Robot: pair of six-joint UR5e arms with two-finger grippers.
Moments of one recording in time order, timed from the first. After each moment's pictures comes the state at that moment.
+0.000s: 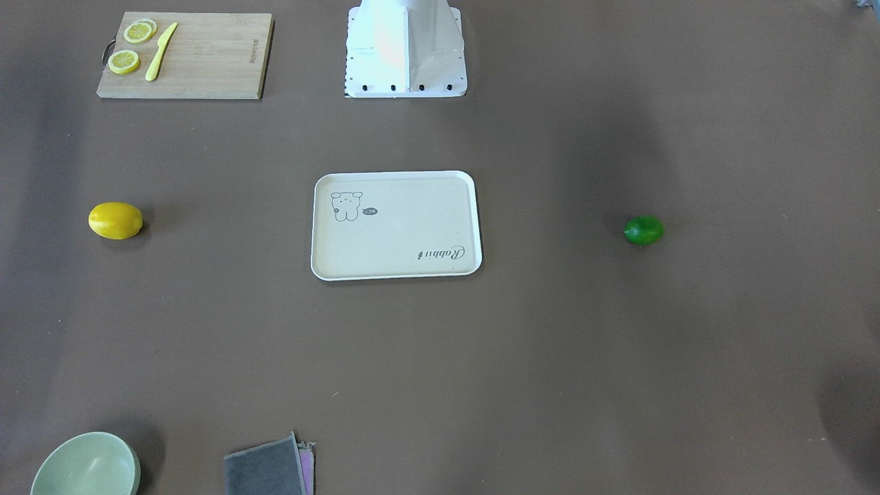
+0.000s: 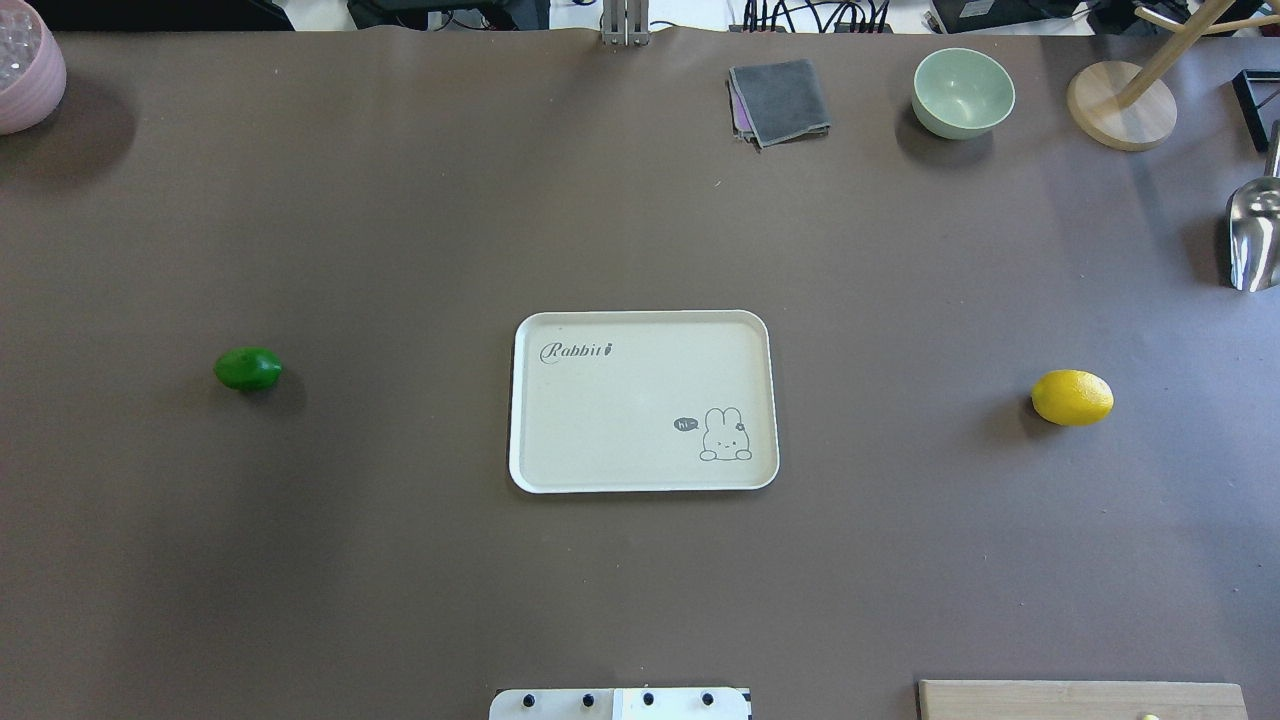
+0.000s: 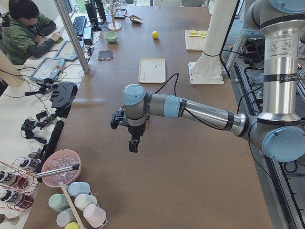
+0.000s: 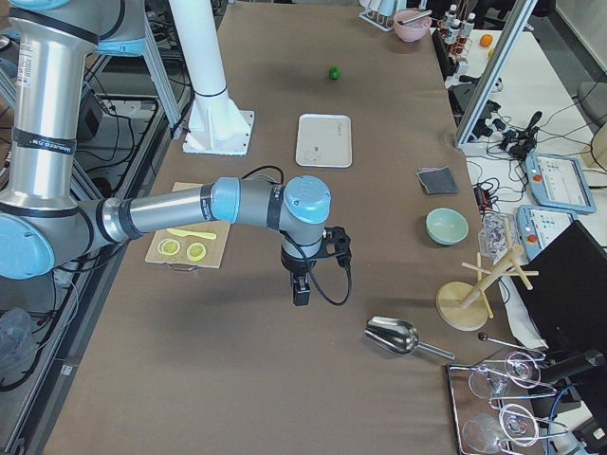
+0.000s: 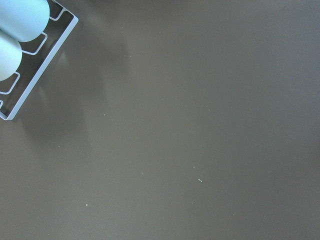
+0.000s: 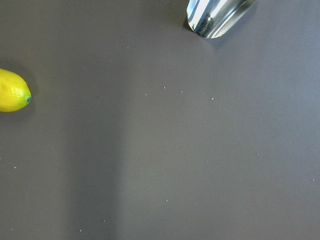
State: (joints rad) left arm -1.50 -1.50 -1.90 -1.41 -2.25 0.08; right arm 1.58 -1.77 1.99 -1.90 2.29 -0.30
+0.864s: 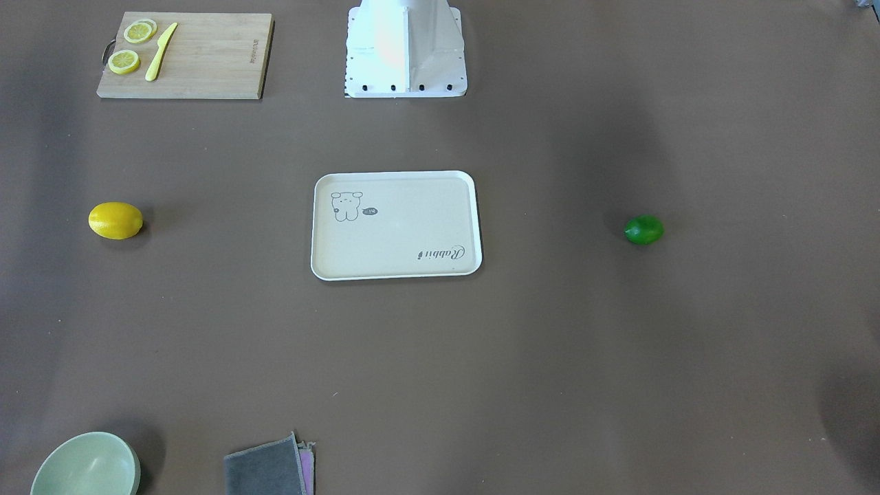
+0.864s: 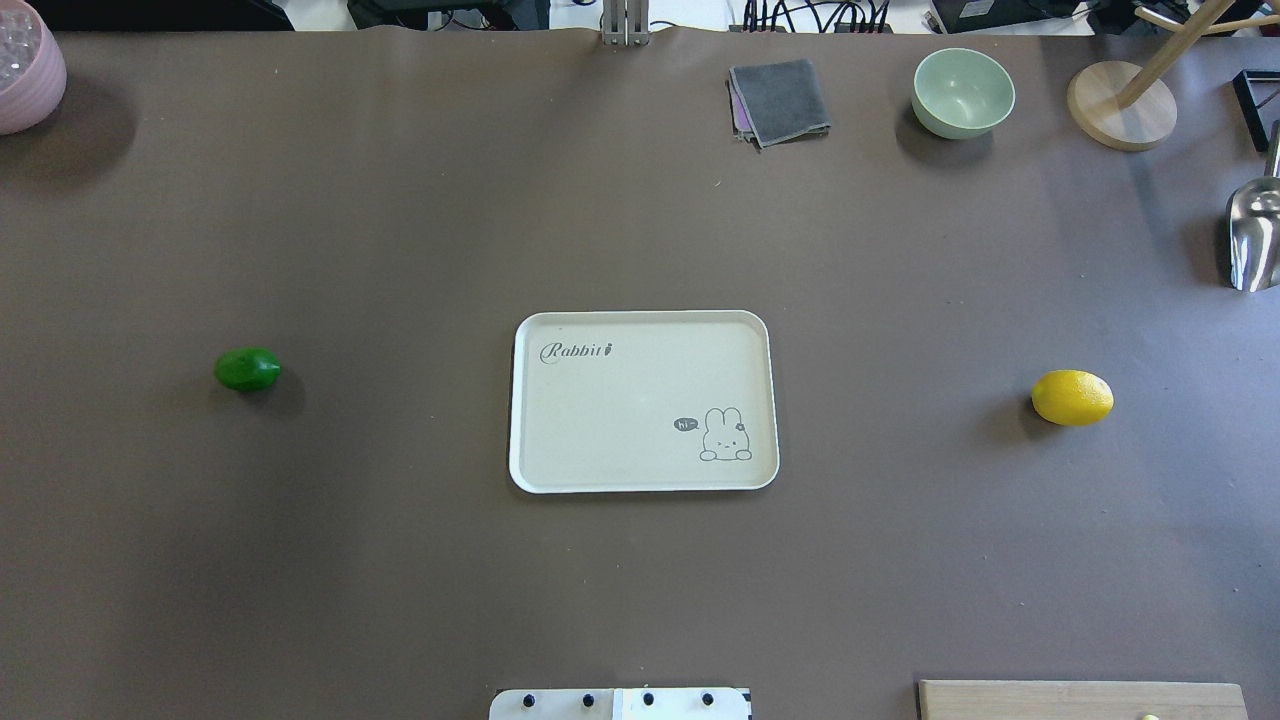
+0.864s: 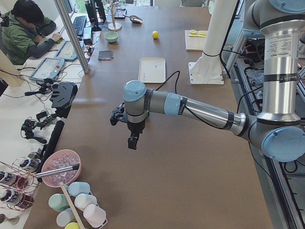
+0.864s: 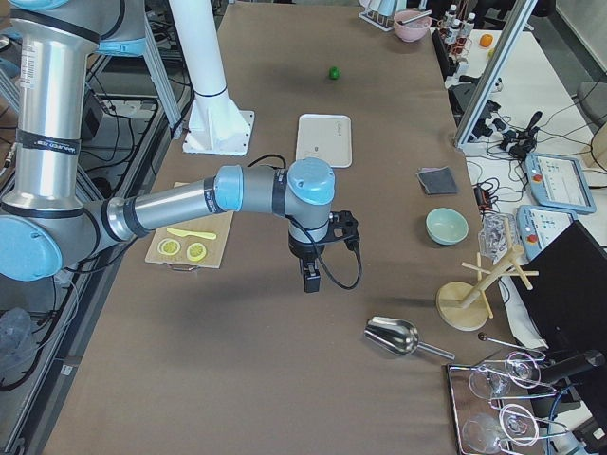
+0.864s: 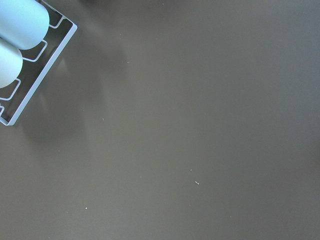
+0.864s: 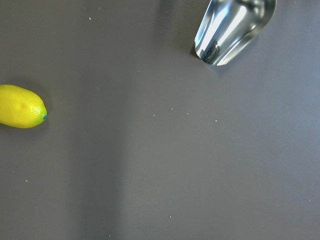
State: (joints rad) left arm -1.50 -1.51 -1.93 -1.42 -2.25 0.08; right arm 1.59 -1.72 2.03 -1.89 2.29 -0.29
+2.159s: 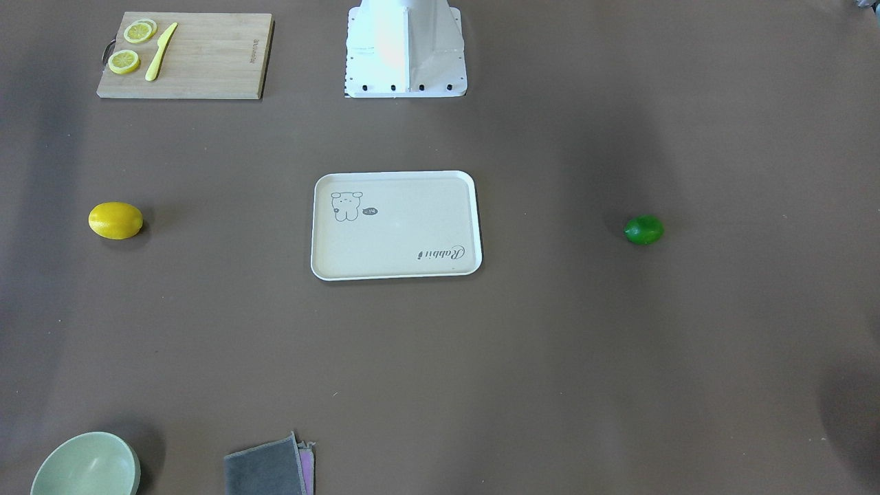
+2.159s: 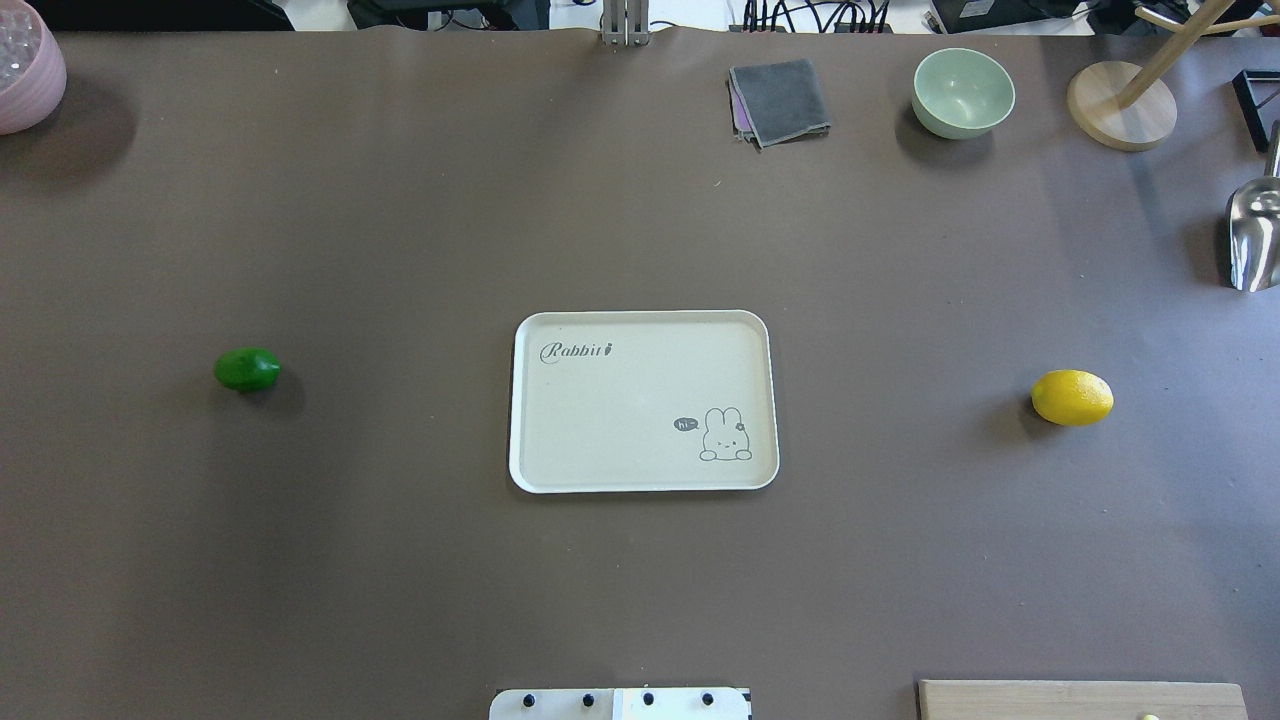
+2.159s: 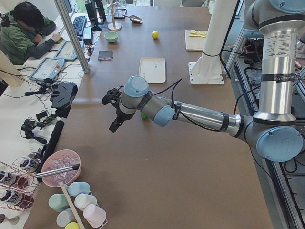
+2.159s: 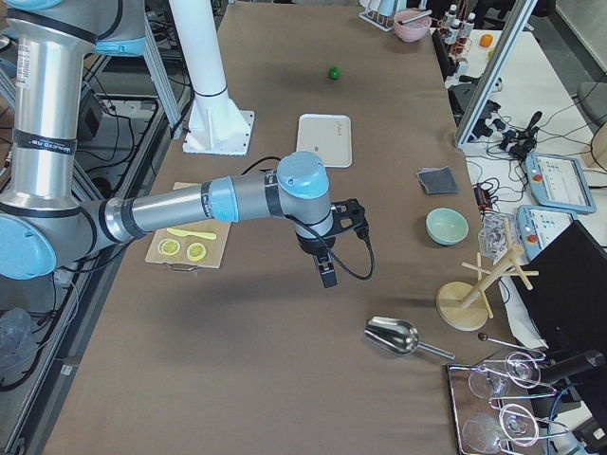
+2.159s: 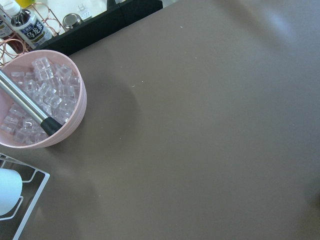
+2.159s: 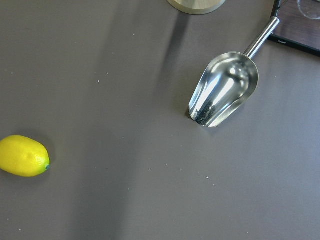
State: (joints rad) left arm -1.49 -1.54 -1.81 -2.01 -2.35 0.01; right arm 1.61 -1.75 2.00 -1.63 2.33 -0.17
